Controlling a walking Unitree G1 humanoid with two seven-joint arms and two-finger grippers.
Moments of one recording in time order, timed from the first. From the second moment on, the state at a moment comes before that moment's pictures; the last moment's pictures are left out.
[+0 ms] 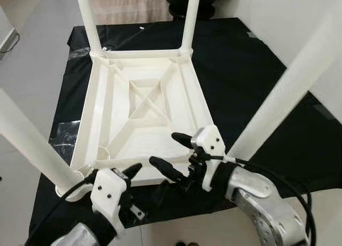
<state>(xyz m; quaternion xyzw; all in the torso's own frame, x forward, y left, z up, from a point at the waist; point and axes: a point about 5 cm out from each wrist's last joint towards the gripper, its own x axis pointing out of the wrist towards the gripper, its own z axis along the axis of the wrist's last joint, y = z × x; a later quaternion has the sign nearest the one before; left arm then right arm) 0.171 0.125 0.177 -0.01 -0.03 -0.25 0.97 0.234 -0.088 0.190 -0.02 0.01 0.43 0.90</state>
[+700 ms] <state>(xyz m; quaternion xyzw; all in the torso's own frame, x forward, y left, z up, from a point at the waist) 0.179 0.137 0.172 -0.01 0.00 -0.22 0.98 0.175 -0.186 0.156 0.00 0.14 0.26 0.96</state>
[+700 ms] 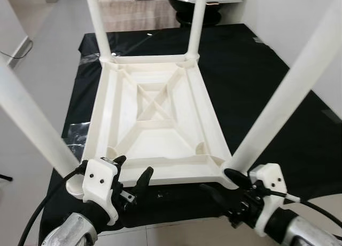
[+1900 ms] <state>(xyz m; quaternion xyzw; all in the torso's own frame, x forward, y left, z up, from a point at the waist) 0.175 0.119 0.174 0.02 -0.01 -0.33 0.94 0.207 -0.178 0.202 0.02 0.04 0.35 0.94</state>
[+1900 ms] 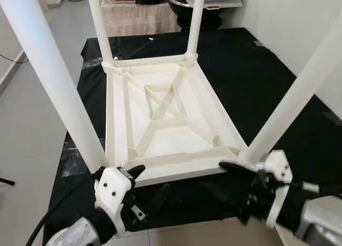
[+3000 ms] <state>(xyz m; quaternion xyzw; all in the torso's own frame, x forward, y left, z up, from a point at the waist) 0.219 0.108 0.200 0.02 -0.07 -0.36 0.93 0.227 -0.199 0.429 -0.10 -0.44 0.15 0.88</state>
